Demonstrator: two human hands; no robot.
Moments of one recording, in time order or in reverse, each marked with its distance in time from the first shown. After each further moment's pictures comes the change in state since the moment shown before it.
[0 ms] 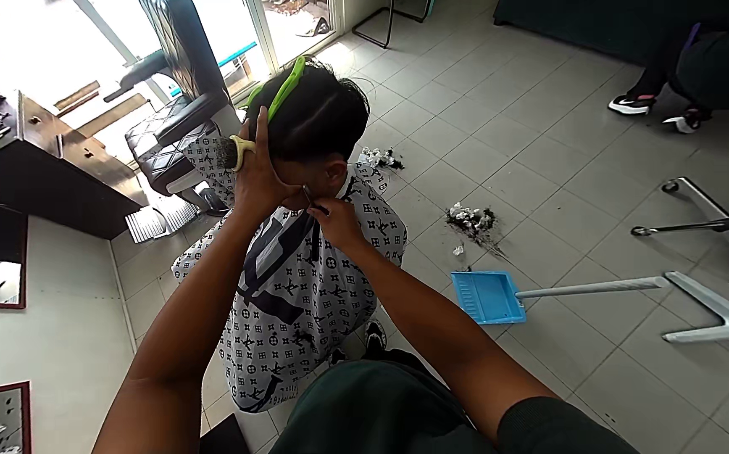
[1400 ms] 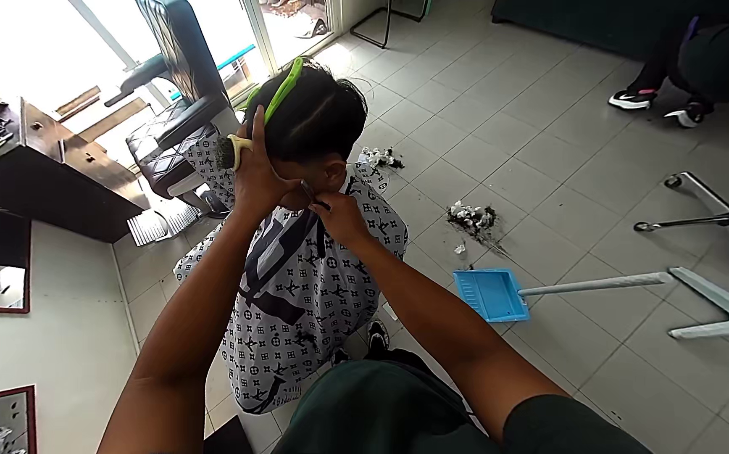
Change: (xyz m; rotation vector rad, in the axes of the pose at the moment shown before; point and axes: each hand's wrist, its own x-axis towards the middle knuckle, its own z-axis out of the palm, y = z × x) left_hand 0.004 0.006 -0.004 -0.040 0.011 -0.049; right_hand 0.005 -0.011 -0.014 -0.087 -0.026 -0.032
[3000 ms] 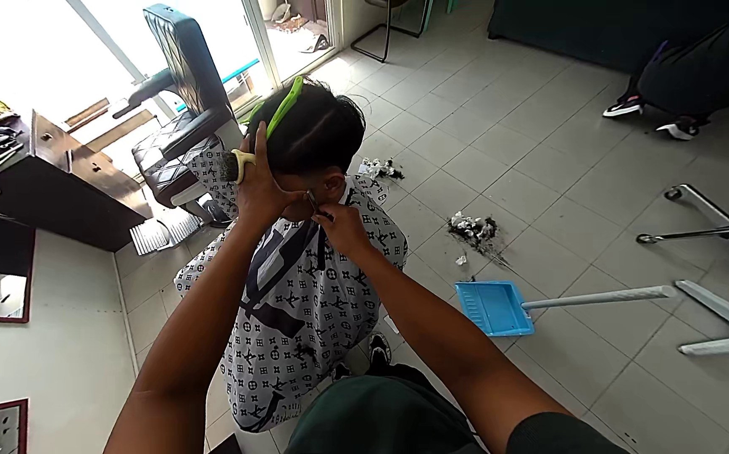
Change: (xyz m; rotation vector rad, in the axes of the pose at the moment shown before) left_hand 0.002 0.001 0.005 0.005 0.021 -0.013; right_hand 0.001 0.003 -0.005 0.059 -0.007 0.069
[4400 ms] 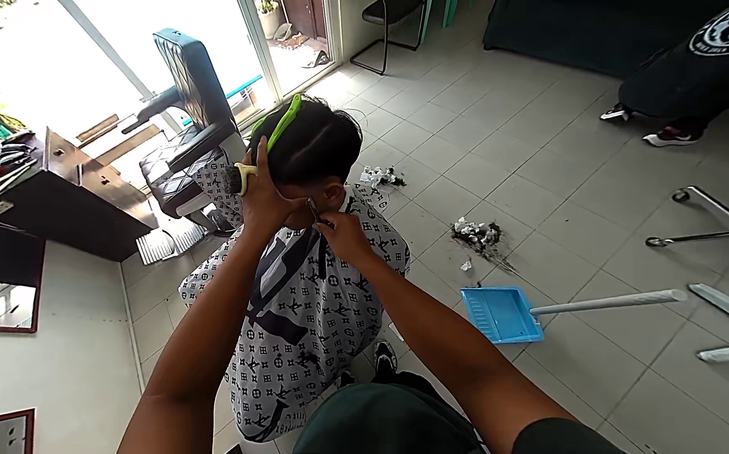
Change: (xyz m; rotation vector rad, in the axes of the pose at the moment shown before) left_hand -0.002 0.007 0.001 -0.033 0.026 -0.036; right_hand -0.003 -0.003 -0.005 0.022 -0.025 0.003
